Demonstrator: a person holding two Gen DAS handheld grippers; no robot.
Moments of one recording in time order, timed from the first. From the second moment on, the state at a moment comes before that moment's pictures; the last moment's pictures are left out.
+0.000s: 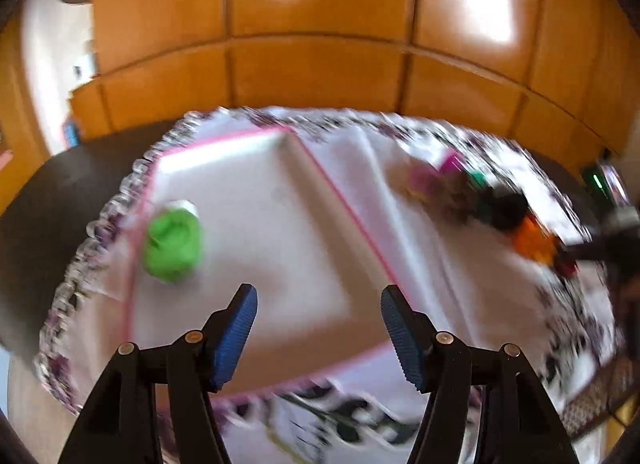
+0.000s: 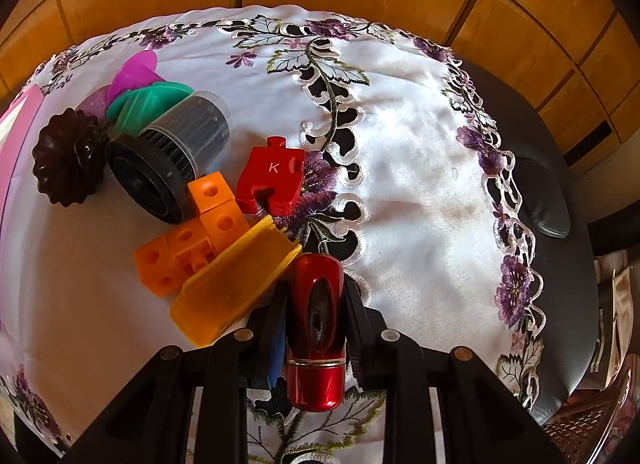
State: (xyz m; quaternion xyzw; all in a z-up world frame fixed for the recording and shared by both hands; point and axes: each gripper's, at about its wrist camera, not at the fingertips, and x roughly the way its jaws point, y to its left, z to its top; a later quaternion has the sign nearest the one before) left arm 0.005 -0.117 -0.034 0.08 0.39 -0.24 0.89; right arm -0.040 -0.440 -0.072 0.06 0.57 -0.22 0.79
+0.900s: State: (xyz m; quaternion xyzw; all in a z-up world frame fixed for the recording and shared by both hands) left arm -0.018 -0.115 -0.037 0.08 0.38 -0.24 0.89; right arm -0.050 -0.427 -0.070 0.07 0.56 -0.24 0.79
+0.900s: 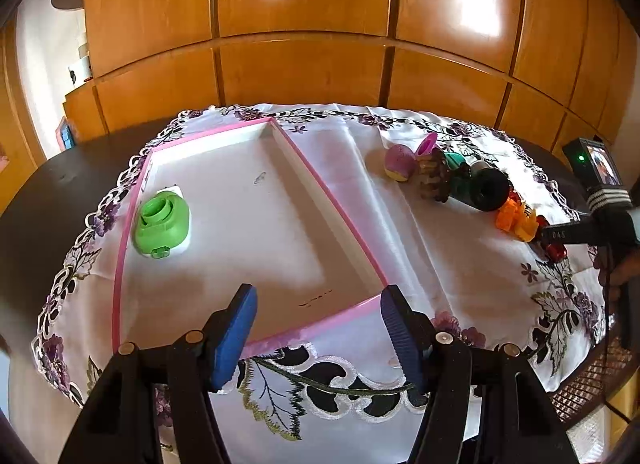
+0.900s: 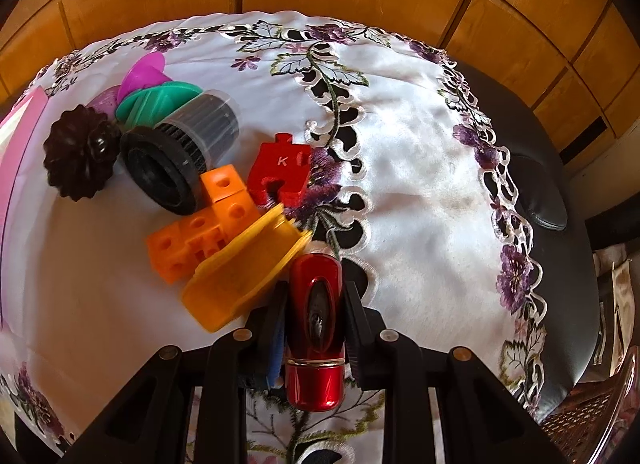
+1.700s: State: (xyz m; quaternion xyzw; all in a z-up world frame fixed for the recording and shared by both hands) left arm -0.002 -0.080 -0.032 0.04 0.39 -0.19 0.90; right arm -0.042 -0.331 -0.006 0.19 0.46 -0.06 0.86
